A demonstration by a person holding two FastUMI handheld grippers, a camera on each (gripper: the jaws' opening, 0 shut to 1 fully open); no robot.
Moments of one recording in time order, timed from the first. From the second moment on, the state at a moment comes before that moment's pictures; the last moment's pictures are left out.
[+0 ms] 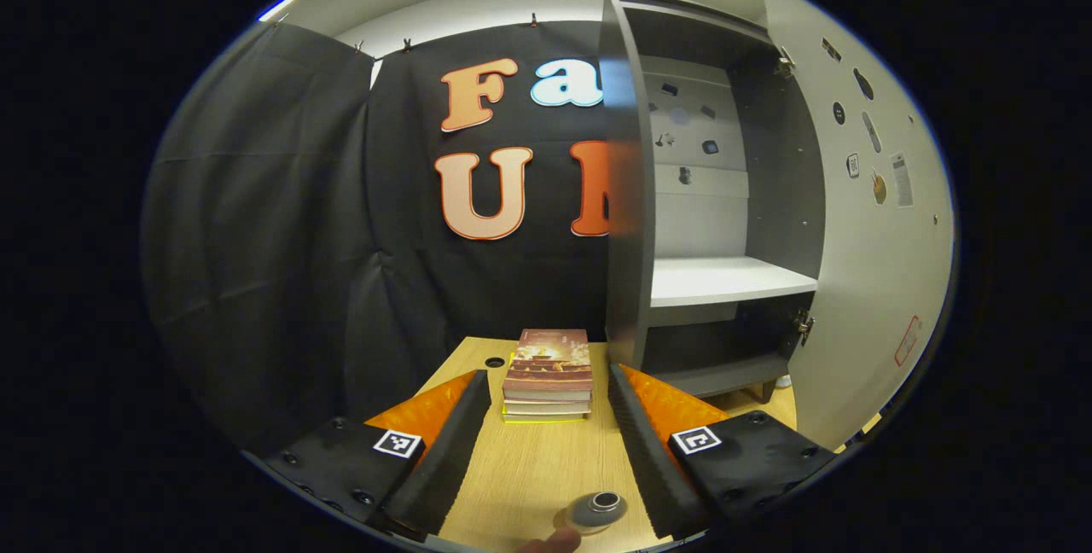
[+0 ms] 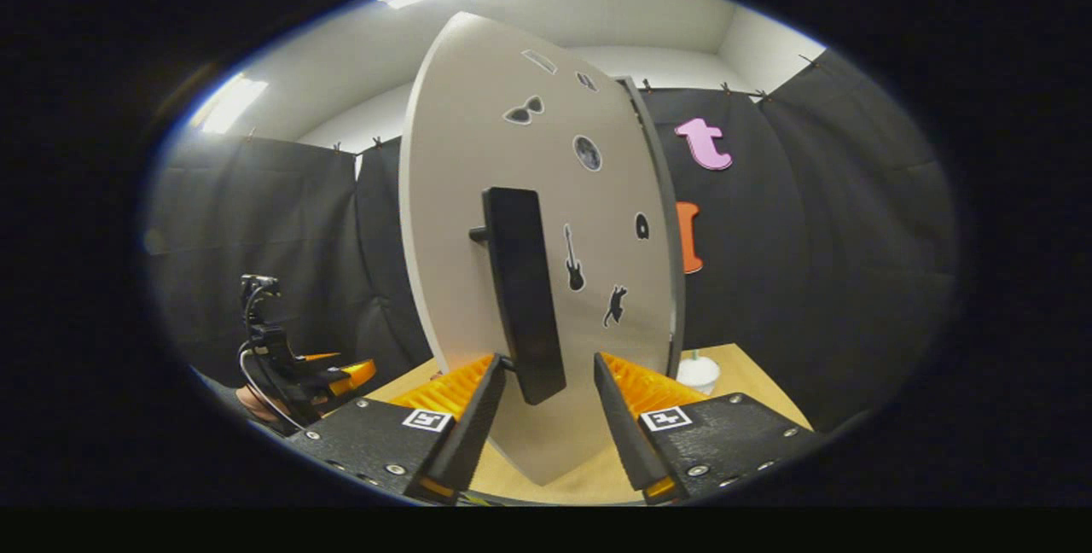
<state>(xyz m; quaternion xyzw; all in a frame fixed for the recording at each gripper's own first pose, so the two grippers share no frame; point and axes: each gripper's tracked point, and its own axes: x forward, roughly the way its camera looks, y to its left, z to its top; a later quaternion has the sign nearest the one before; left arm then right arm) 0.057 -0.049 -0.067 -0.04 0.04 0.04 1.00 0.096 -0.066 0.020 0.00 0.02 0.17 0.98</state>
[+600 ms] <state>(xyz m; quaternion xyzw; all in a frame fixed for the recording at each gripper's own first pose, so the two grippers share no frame) 0.087 0.024 -0.056 -0.05 0.01 0.08 1.00 0.187 0.018 -0.007 -0.05 0.01 0.21 0.98</state>
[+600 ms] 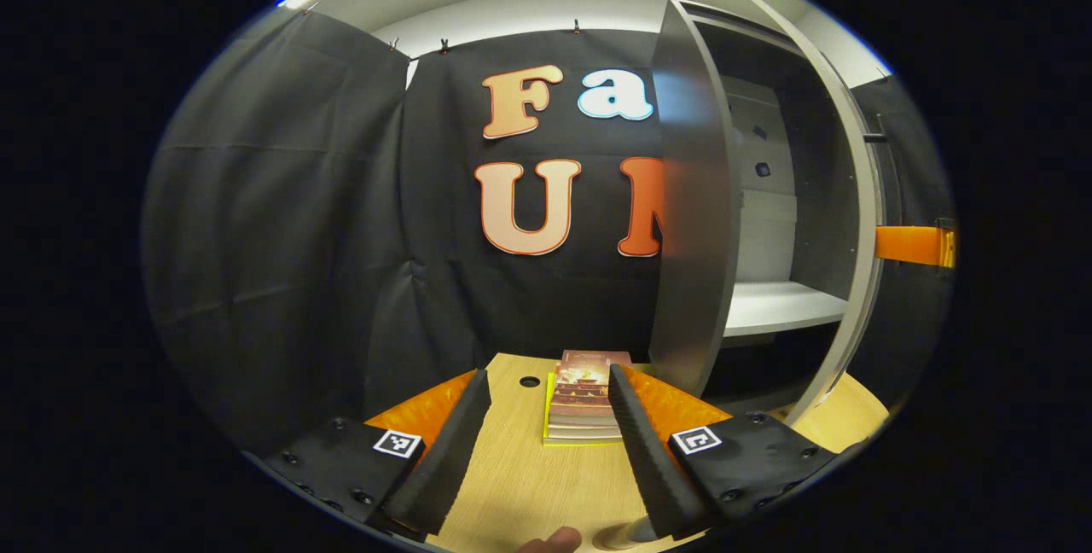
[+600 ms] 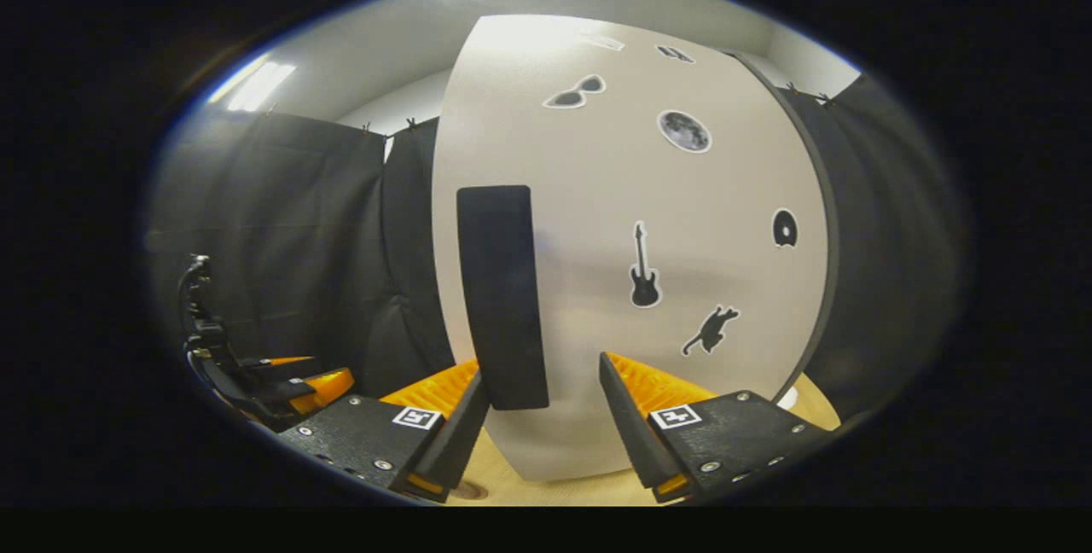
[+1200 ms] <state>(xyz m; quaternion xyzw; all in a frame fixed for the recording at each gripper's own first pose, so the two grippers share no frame) 0.151 0.032 -0.076 -0.06 0.03 0.03 1.00 0.242 0.022 -0.022 -0.06 -0.03 0.12 0.99</state>
